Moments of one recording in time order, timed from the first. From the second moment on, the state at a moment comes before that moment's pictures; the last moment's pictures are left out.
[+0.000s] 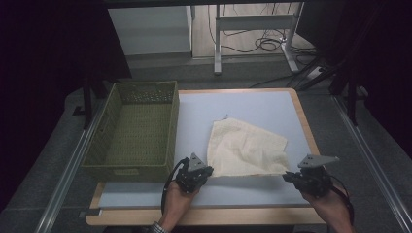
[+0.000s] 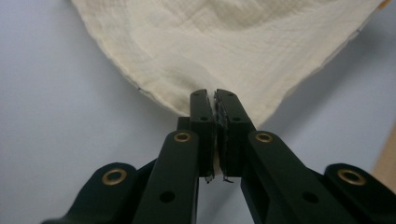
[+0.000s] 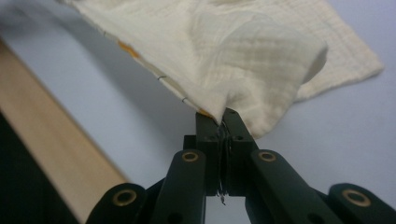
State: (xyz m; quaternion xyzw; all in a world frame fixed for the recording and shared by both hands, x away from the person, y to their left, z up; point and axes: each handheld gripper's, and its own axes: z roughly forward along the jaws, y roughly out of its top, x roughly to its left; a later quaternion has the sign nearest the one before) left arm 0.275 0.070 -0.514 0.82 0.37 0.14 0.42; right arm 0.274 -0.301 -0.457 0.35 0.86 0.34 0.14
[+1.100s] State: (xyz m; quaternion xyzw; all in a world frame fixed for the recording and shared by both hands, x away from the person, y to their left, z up) left arm 0.419 0.037 -0.503 0.80 0.44 0.21 0.35; right arm 0.385 -0.330 -0.492 0.47 0.79 0.36 0.17
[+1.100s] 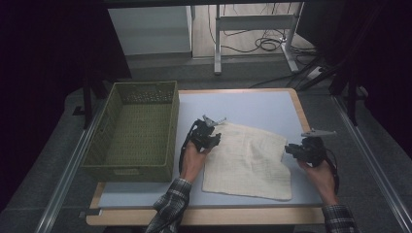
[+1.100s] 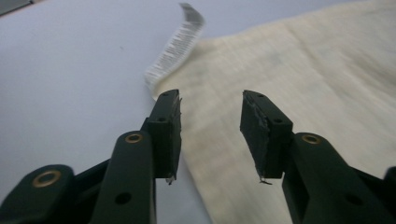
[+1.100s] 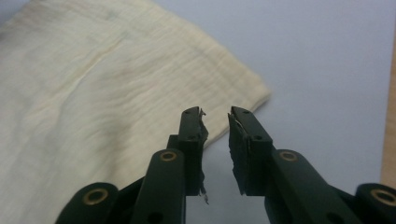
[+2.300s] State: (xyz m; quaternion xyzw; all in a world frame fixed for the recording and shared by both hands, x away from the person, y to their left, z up) left arm 0.490 0.048 -0.501 0.75 0.48 0.18 0.42; right arm 0.470 -0.316 -0.466 0.46 0.80 0.32 0.24
